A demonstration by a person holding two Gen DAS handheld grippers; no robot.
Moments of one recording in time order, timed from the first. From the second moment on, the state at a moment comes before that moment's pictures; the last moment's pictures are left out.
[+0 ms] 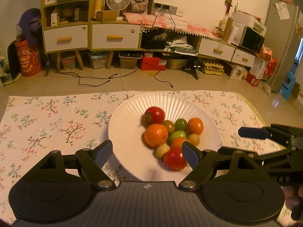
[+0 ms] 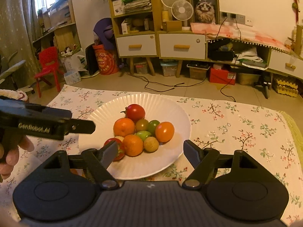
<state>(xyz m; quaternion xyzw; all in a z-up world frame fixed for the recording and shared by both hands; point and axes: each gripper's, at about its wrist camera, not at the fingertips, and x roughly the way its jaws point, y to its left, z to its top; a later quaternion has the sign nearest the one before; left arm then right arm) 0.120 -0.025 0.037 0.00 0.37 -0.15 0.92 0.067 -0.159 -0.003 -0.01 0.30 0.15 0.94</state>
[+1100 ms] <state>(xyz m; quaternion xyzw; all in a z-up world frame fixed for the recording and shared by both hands) 0.047 0.018 0.000 0.01 0.38 -0.14 0.91 0.014 -0.133 -0.033 -0.02 0.31 0.15 0.94</state>
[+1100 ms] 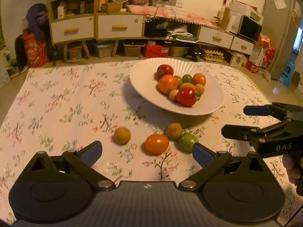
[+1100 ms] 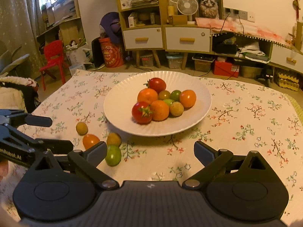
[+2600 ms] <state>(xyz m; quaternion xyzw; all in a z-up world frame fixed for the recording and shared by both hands) 0.072 0.044 -0.041 0.05 0.36 -0.12 0.92 0.013 -0.081 -0.071 -0.10 0.30 0.19 0.93</state>
